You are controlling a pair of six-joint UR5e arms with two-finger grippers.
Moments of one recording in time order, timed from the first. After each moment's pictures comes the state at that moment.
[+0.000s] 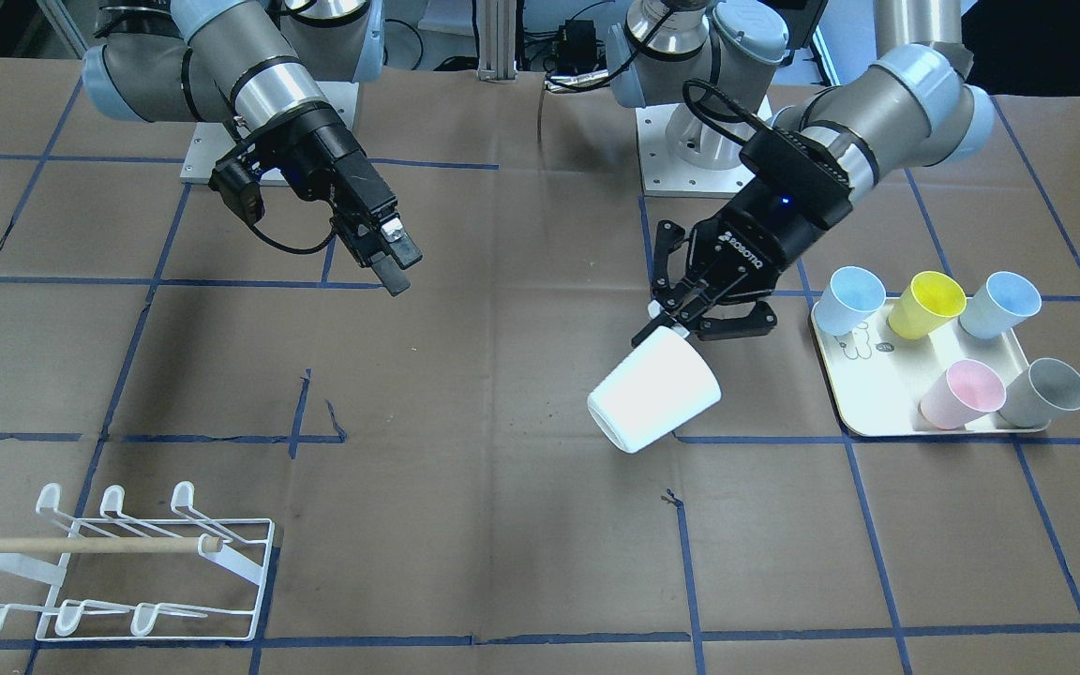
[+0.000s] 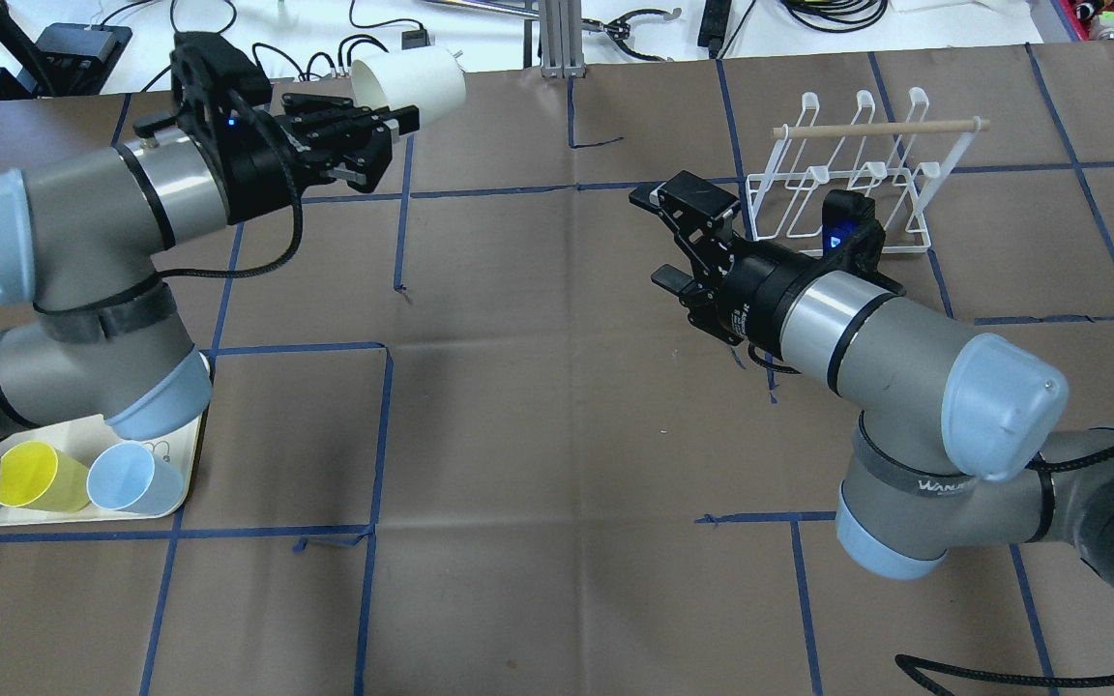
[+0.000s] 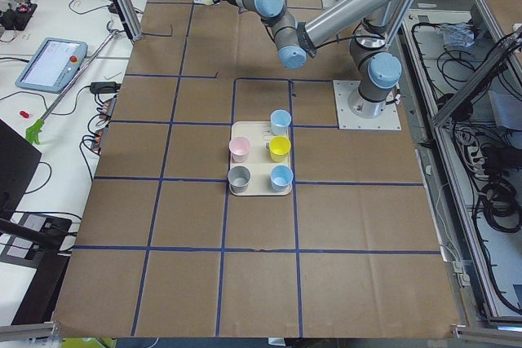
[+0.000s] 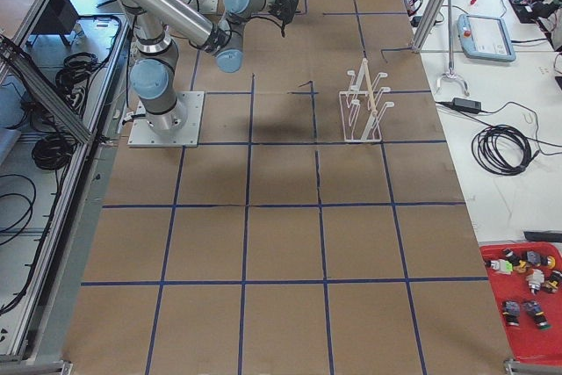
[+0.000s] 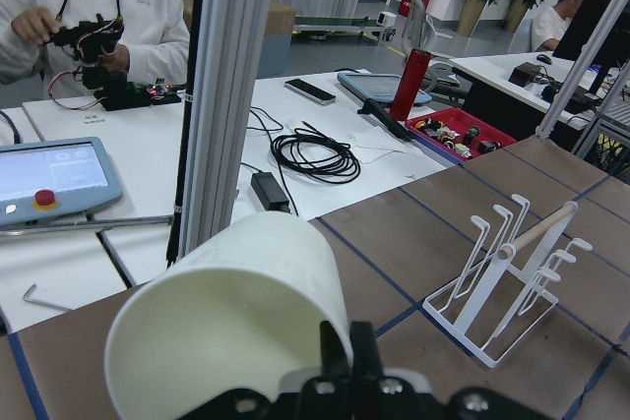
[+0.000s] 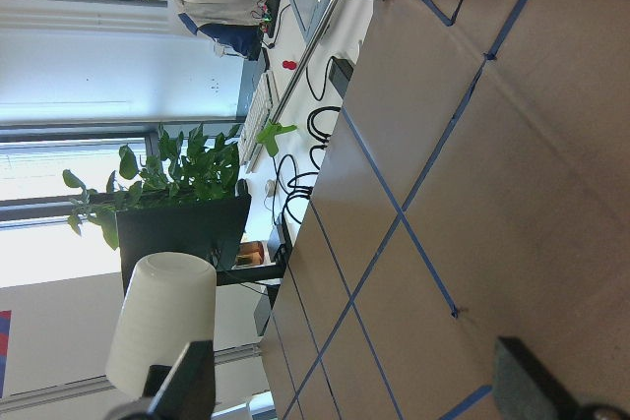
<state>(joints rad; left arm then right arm) -1.40 -1.69 -2.15 0.09 0.60 0.45 1.59 -1.56 2.37 -3.46 -0.95 1.28</state>
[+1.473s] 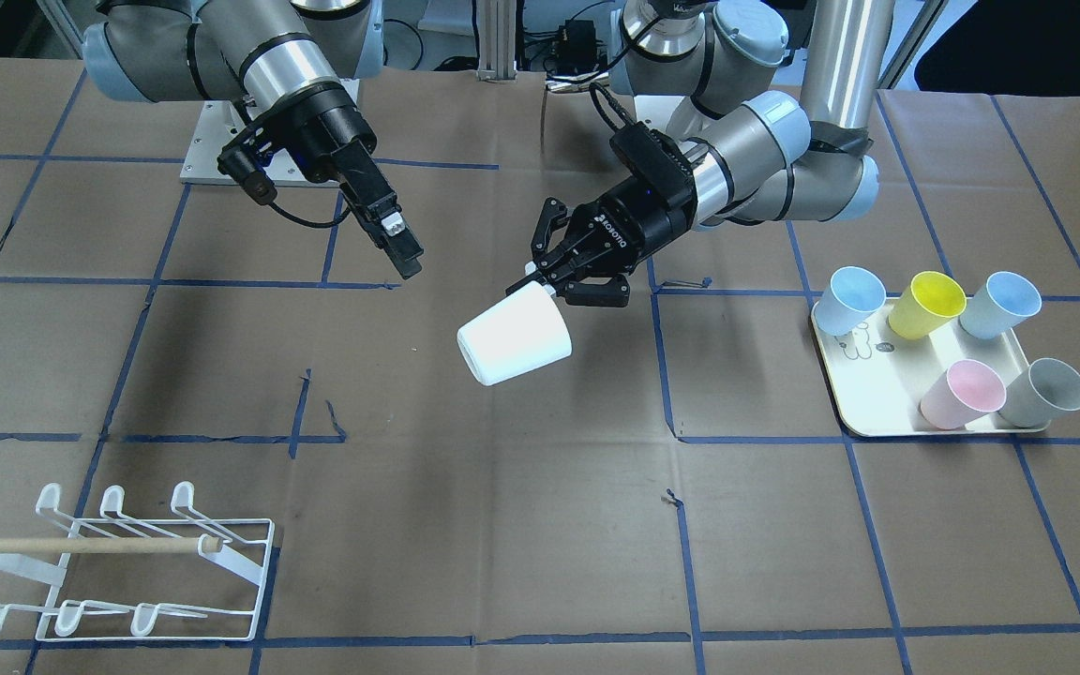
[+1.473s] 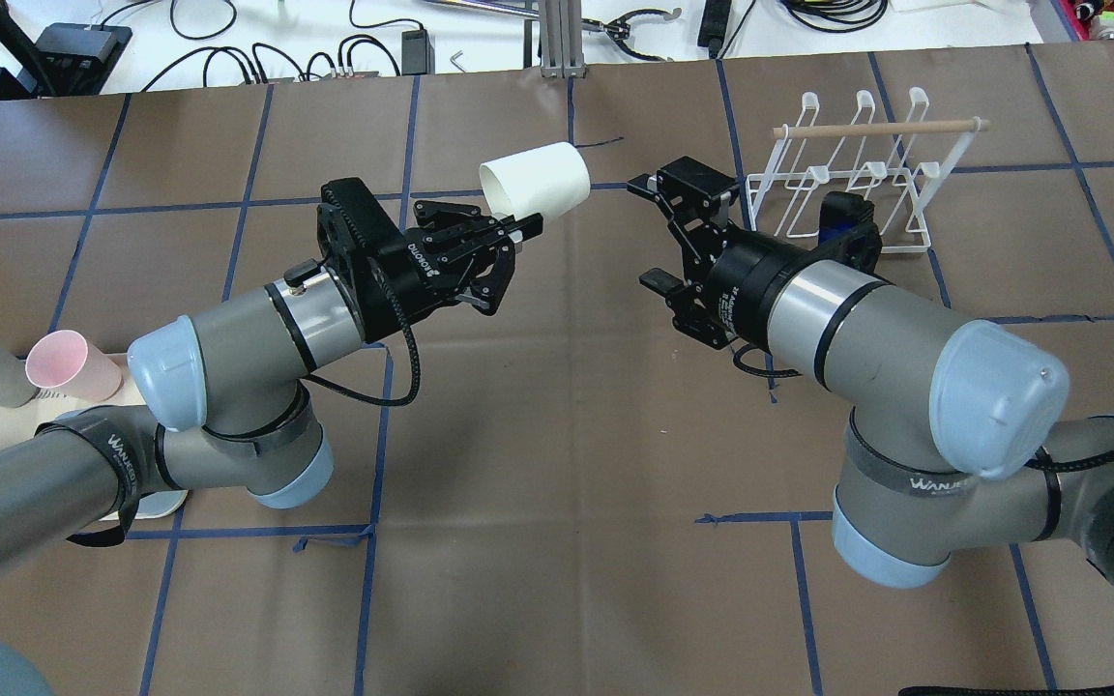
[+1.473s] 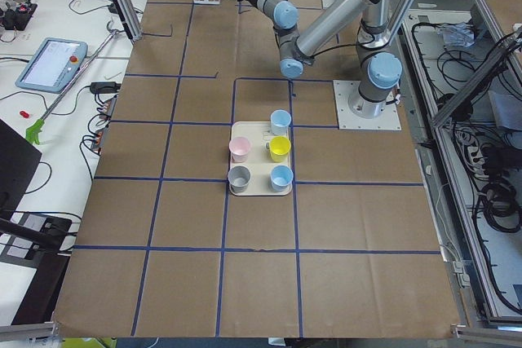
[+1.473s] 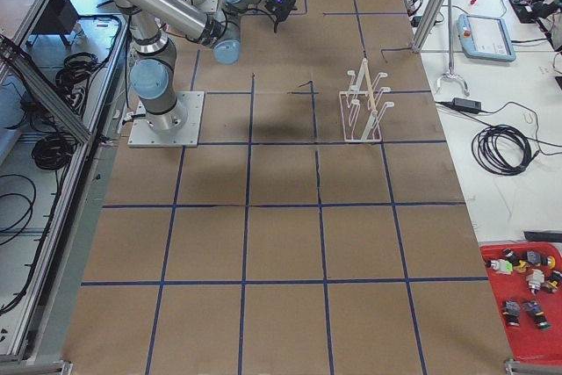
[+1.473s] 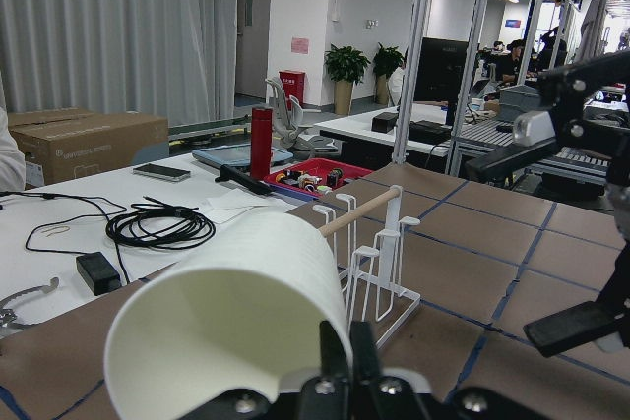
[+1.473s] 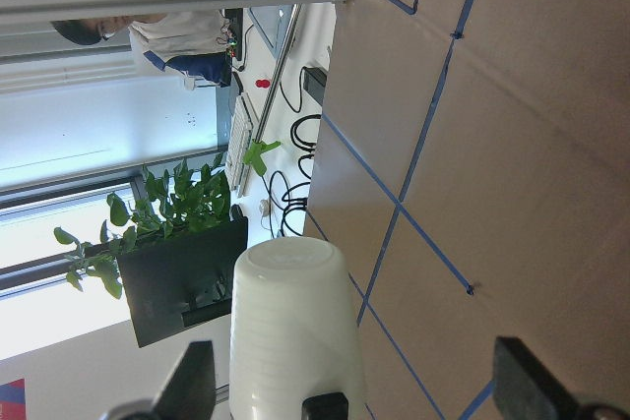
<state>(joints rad) -1.55 -1.86 -2.26 0.61 0.57 0.23 1.65 -1.61 2.32 -3.33 -1.04 1.46</state>
